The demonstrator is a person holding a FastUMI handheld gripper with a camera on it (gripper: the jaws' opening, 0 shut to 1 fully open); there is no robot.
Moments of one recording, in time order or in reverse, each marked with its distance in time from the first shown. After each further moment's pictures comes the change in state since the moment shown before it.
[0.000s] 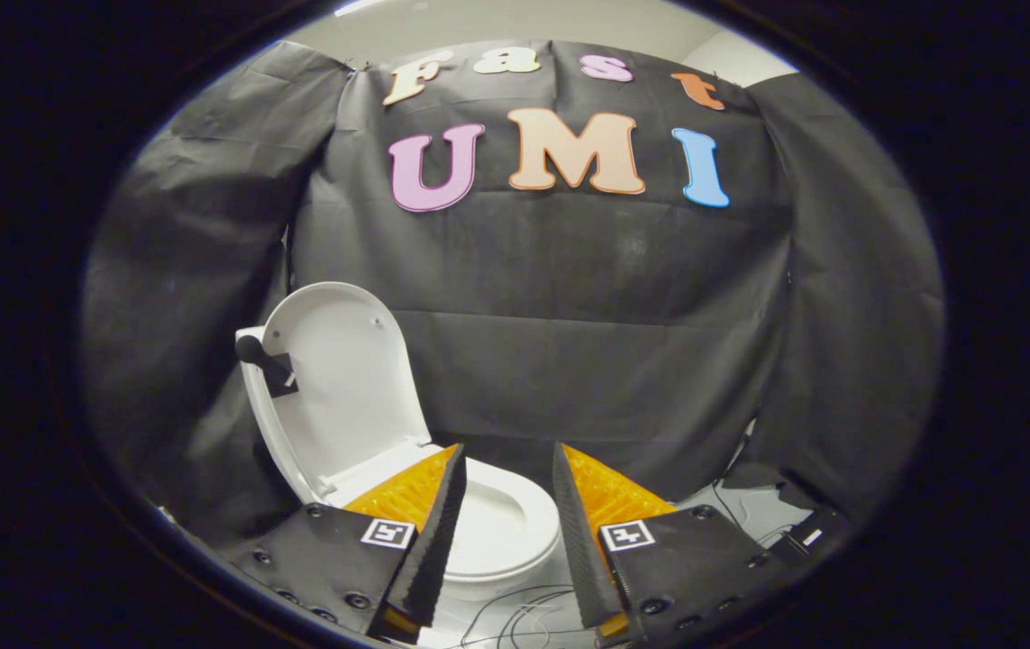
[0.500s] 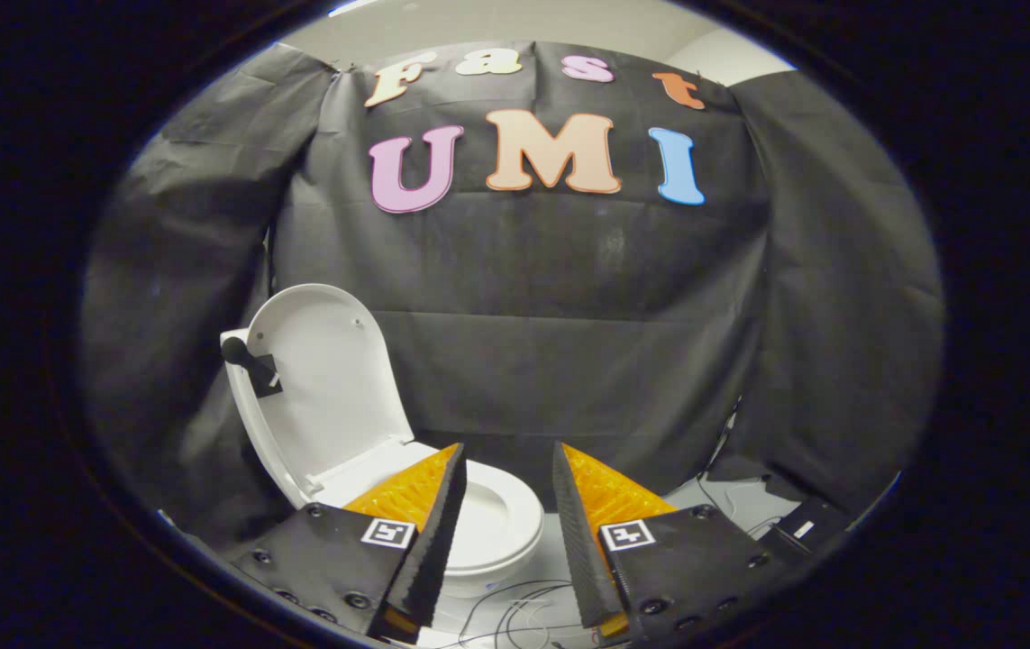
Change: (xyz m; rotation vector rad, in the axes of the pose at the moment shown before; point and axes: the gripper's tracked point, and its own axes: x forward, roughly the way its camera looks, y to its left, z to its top) arm -0.011 -0.012 -0.004 0.045 0.003 -0.033
